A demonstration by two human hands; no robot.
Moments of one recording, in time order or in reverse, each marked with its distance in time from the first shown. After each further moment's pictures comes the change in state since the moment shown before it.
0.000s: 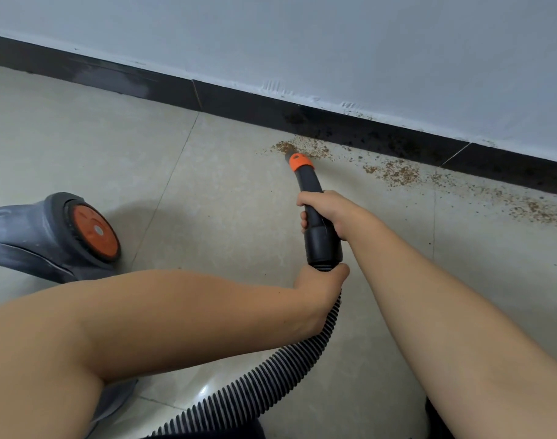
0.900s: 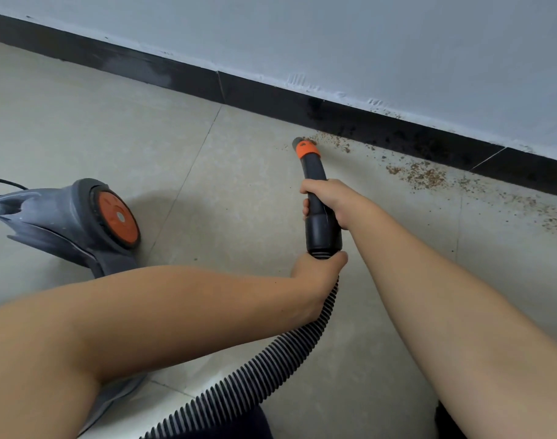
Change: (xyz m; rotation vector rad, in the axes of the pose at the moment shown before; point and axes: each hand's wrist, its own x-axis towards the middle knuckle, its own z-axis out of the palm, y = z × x) left_hand 0.007 0.013 -0.023 -0.112 0.053 -0.070; right_hand 0.019 -0.015 0.024 -0.019 -0.025 -0.018
